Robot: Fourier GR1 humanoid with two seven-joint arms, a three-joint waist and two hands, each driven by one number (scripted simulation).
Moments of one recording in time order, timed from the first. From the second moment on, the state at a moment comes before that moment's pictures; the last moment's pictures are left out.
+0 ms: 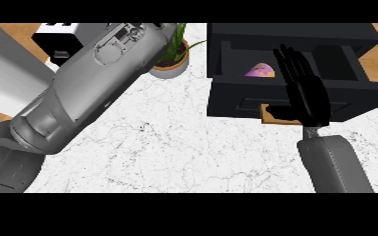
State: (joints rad) left arm -1.34 0.25 -0.62 -0.77 0.59 0.80 0.14; right arm -0.33 -0.18 0.02 -1.34 1.10 -0.28 -0.09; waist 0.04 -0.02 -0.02
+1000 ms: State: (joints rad) left arm -1.09 0.46 -0.62 -1.12 0.54 0.78 0.27; right arm -0.72 -0.16 -0.14 -0.70 1.20 -0.66 -0.12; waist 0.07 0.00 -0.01
